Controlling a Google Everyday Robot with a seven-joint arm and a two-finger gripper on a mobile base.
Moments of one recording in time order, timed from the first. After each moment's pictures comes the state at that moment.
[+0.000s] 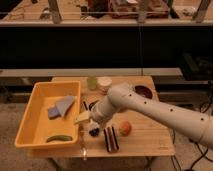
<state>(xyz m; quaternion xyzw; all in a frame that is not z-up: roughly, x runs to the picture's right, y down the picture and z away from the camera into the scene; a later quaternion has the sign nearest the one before) -0.081 0.167 0.690 -0.04 -0.46 -0.56 0.68</state>
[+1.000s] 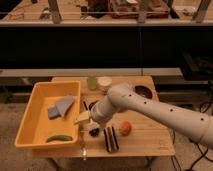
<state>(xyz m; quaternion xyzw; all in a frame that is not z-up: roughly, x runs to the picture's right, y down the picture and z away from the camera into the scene) -0.081 0.170 0.690 -0.05 -0.46 -0.57 0.68</state>
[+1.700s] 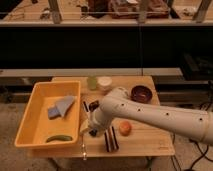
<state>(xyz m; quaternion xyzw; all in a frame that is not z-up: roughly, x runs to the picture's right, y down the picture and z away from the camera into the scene) -0.067 0.206 0.695 -0.10 -0.40 -0.58 0.70</state>
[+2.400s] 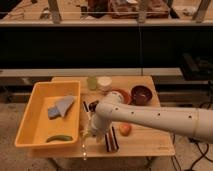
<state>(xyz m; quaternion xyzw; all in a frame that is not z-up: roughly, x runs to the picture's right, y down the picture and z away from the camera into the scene) -0.077 0.241 0.722 -0.16 -0.39 -0.59 0.68</state>
